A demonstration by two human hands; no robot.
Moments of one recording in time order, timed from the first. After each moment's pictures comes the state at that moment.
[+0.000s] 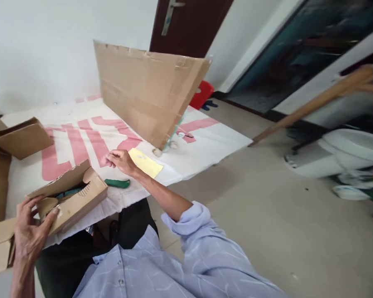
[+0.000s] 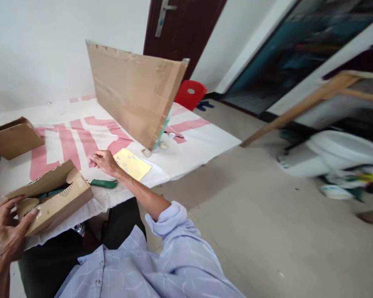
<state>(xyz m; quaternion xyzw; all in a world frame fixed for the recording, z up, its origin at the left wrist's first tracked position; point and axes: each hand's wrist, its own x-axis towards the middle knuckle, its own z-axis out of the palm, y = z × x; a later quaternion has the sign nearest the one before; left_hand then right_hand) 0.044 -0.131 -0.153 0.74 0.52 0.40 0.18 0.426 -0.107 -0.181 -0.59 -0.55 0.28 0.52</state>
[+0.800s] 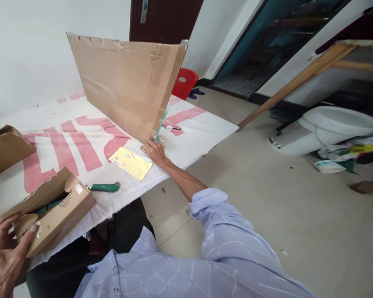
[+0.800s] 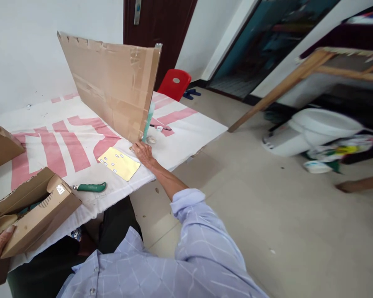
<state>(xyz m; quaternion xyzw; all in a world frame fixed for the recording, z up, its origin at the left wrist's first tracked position) 0.059 -0.128 -0.146 0.70 0.57 0.40 0.14 0.647 -0.163 -0.281 -0.82 -0.52 -0.09 0.22</state>
